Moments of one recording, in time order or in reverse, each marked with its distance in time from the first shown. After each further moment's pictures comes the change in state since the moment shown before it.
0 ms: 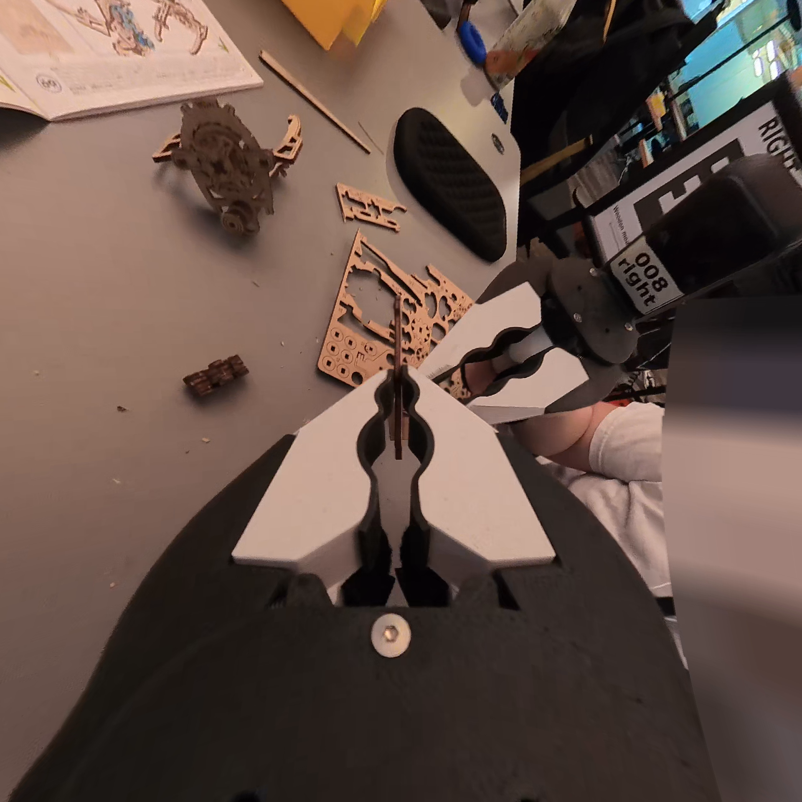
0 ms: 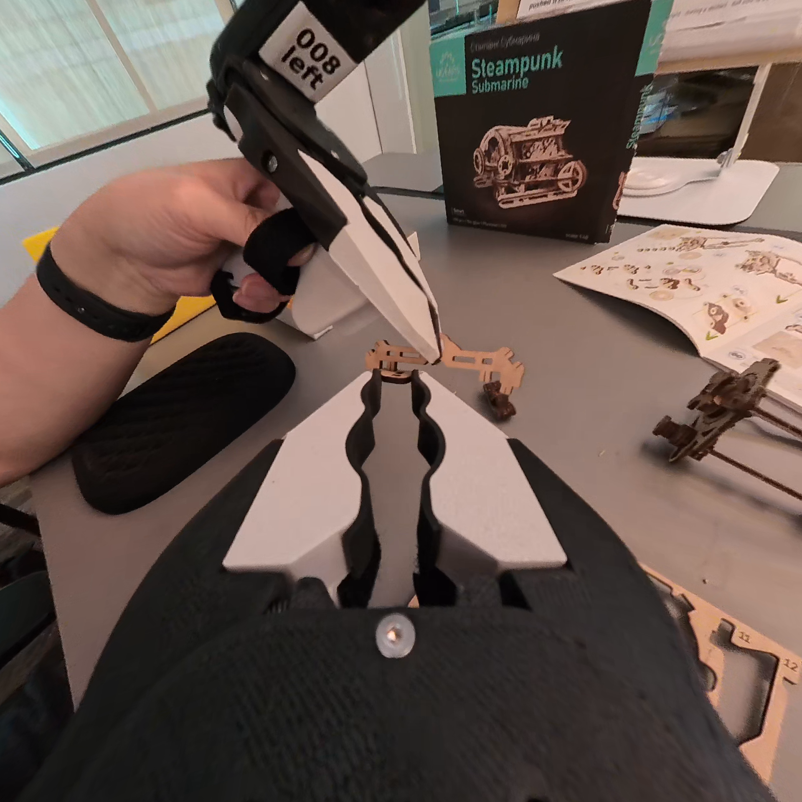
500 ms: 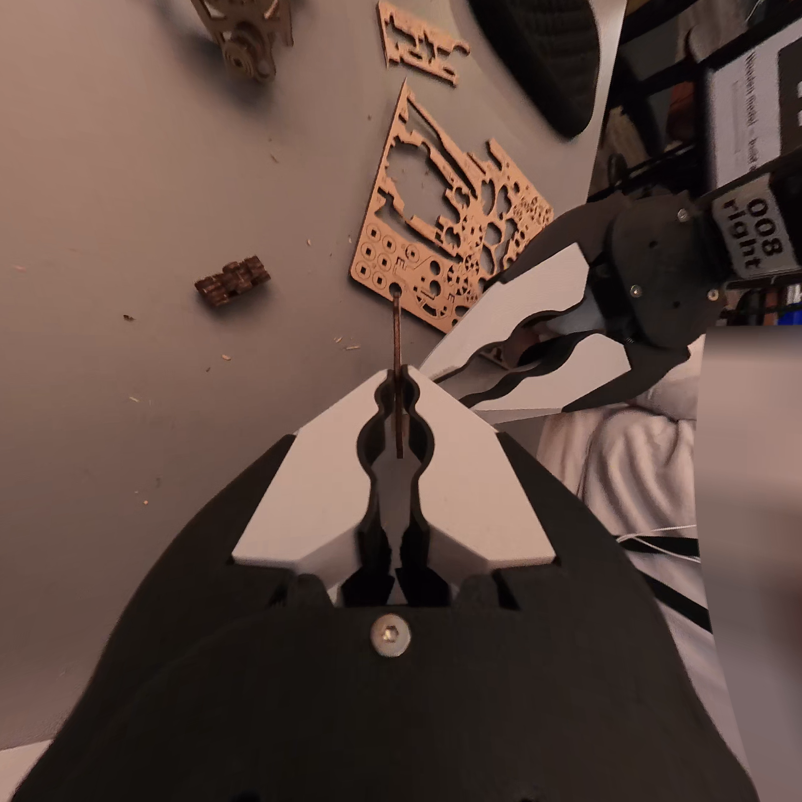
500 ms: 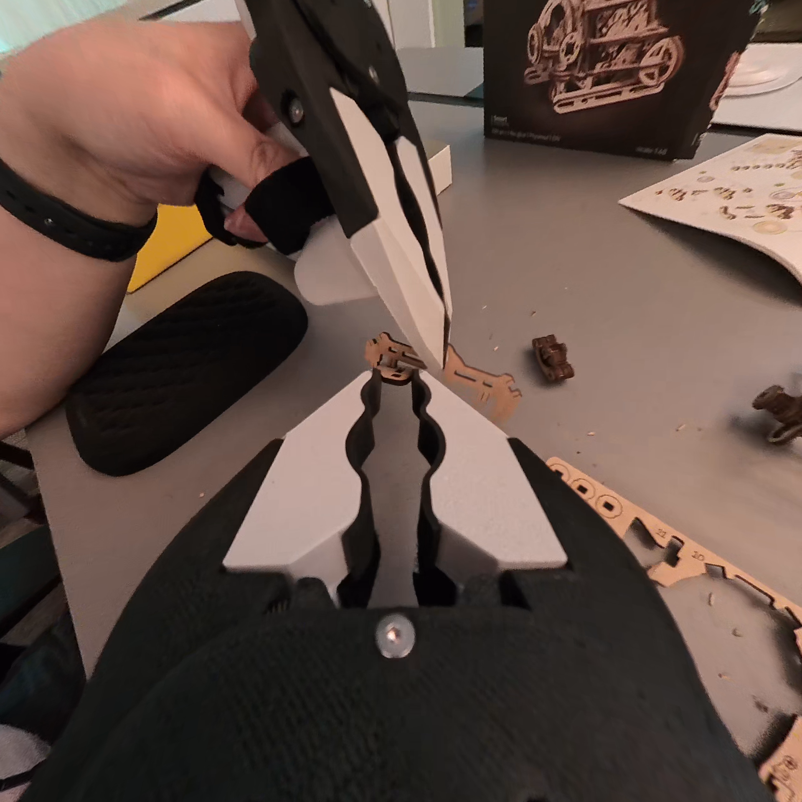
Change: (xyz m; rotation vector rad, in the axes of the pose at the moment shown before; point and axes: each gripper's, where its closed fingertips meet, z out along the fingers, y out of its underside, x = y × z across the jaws) left arm -0.021 0.044 0.002 -0.268 -0.096 -0.014; right arm -0.019 0.036 0.020 -0.155 -0.030 -0.003
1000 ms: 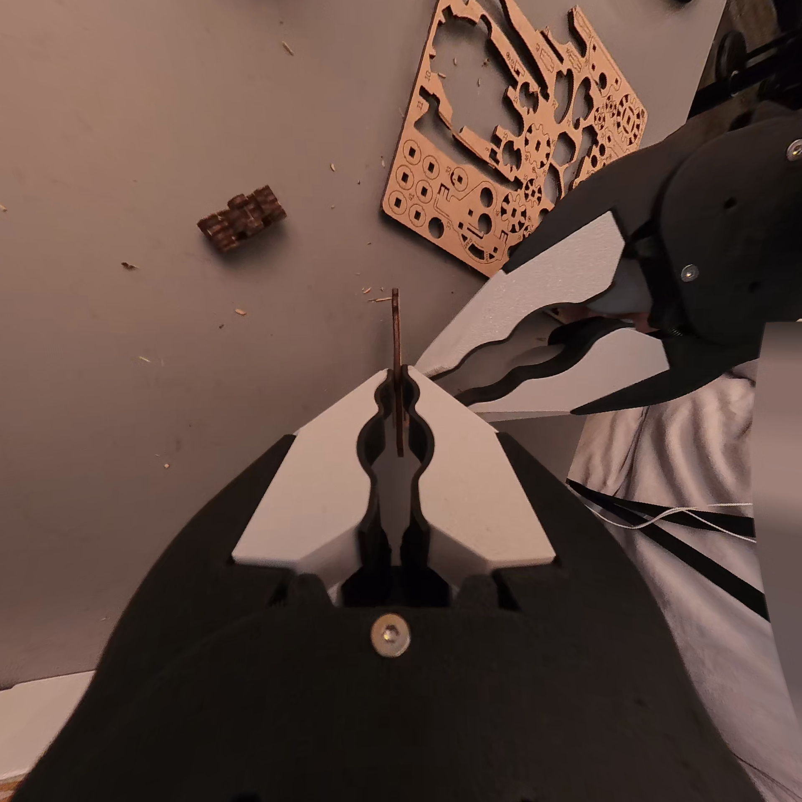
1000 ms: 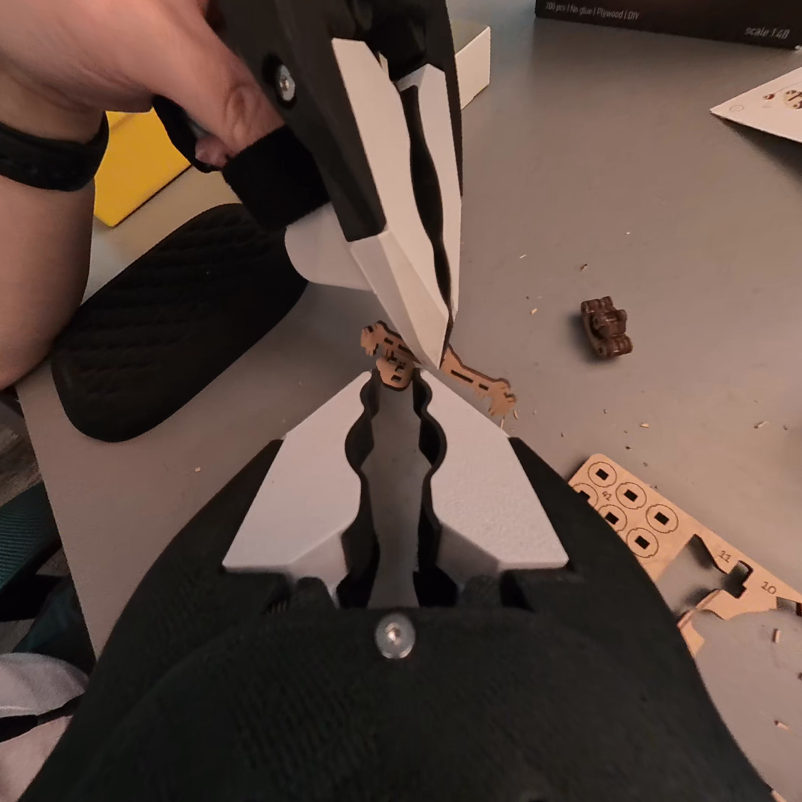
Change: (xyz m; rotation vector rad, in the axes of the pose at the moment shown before) left arm -0.016 0.026 0.009 -0.165 -0.110 0.027; right arm -0.008 0.026 0.019 -0.174 -0.046 -0.003
